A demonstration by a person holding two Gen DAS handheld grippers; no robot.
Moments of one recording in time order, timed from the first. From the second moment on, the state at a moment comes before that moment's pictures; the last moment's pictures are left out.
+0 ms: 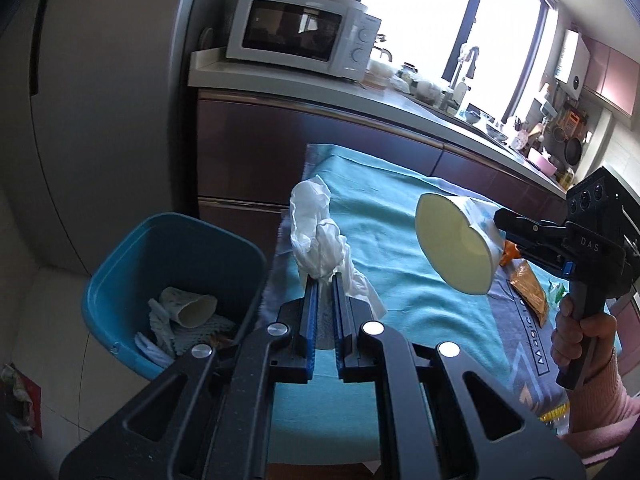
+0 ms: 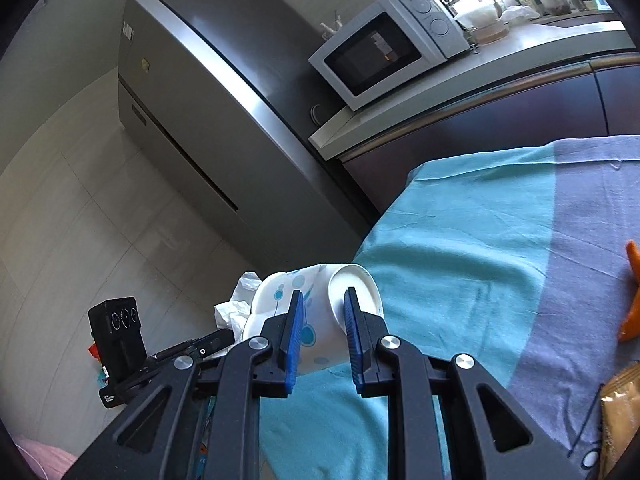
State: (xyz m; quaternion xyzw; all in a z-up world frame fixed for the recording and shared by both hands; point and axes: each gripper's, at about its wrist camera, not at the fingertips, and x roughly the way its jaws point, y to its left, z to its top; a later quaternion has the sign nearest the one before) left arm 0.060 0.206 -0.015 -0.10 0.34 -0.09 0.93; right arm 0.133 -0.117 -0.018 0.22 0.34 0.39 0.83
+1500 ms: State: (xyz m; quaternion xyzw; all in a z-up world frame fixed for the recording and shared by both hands) left arm 0.092 0.318 -0.098 -0.17 0.40 0.03 0.90; right arm 0.173 0.080 -0.046 0.09 0.44 0.44 0.78
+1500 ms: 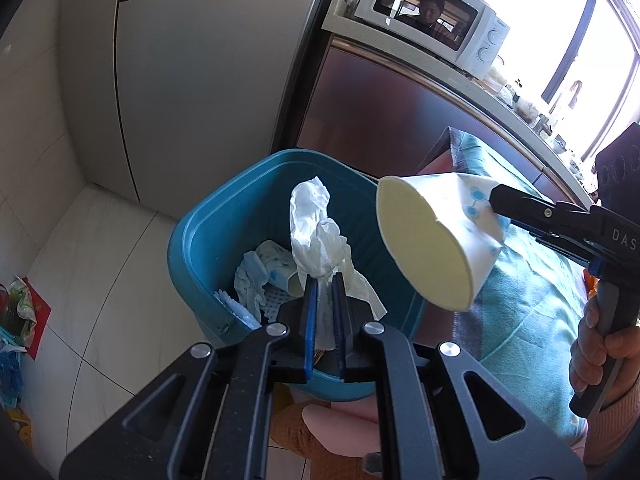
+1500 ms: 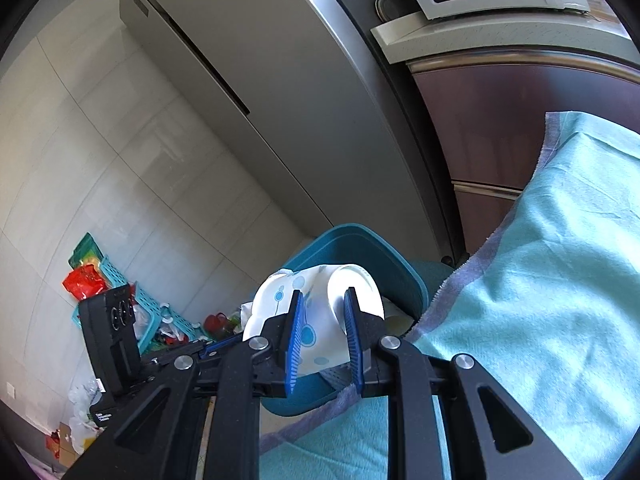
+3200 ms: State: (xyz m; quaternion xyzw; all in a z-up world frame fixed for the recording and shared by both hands) left arm 0.088 0.155 -0.059 -0.10 0.36 -0.19 0.91; right arm 0.095 -0.115 -0.034 0.09 0.38 0.31 0.86
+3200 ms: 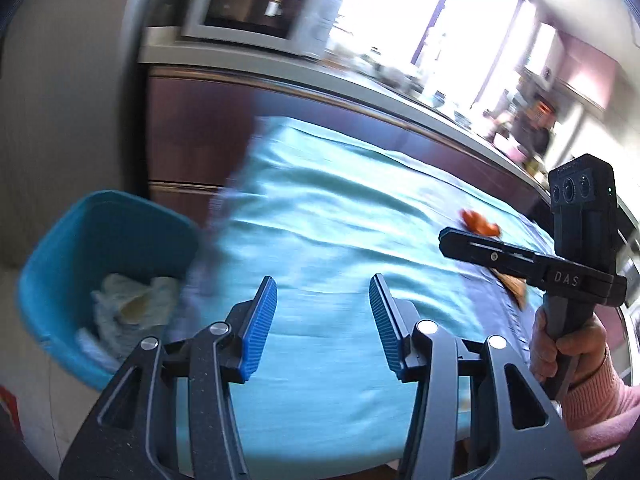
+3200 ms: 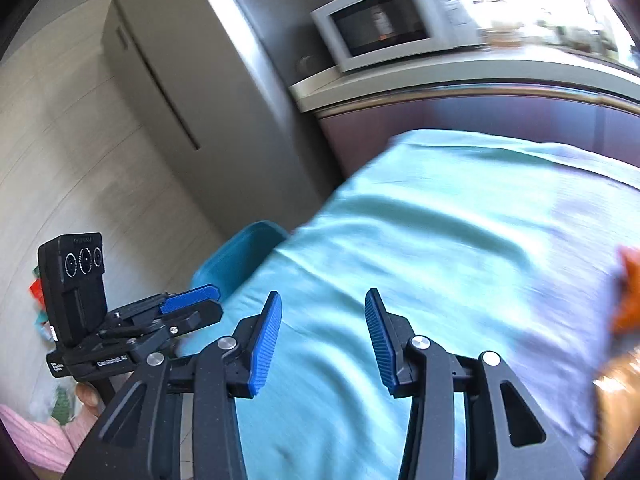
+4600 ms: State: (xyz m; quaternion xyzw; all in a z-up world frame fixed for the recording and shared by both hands) left arm 0.123 -0.143 -0.087 -0.01 0.47 -0.40 0.79; right arm 0.037 -0.391 -0.077 0.21 0.38 0.07 0.90
